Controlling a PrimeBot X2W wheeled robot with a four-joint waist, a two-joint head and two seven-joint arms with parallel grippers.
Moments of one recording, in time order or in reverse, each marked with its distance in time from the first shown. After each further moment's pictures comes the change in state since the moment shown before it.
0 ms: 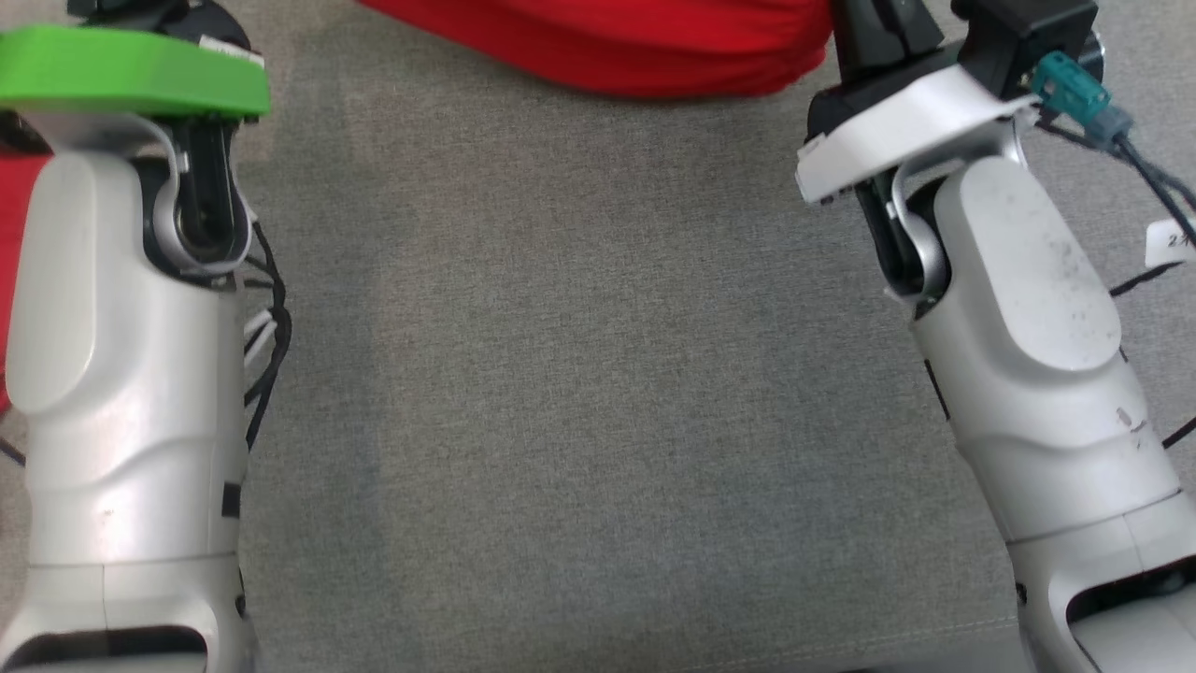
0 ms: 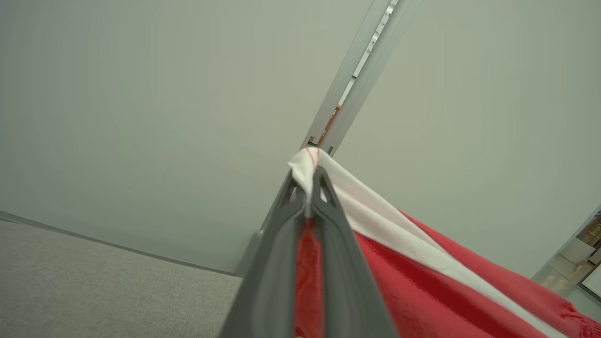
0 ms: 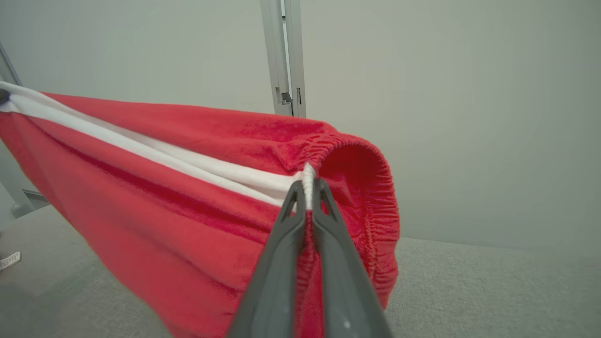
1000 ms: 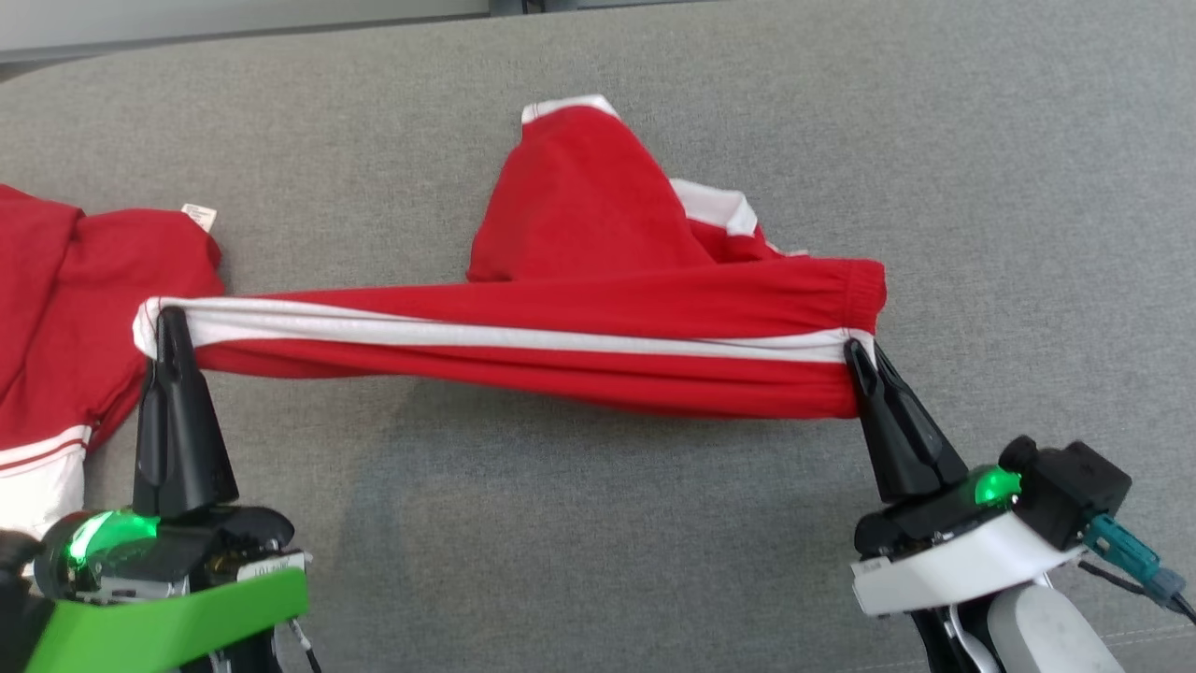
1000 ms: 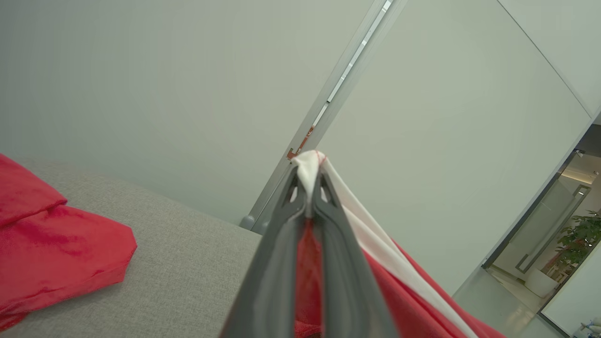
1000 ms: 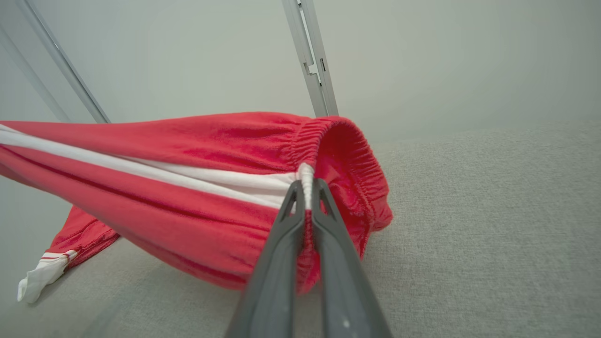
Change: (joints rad) left arm 0.928 -0.055 0.068 -0.788 -0.063 -0.029 0.002; right arm 0.840 -0.063 0.005 -0.564 0.151 0.002 0.000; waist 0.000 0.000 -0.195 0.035
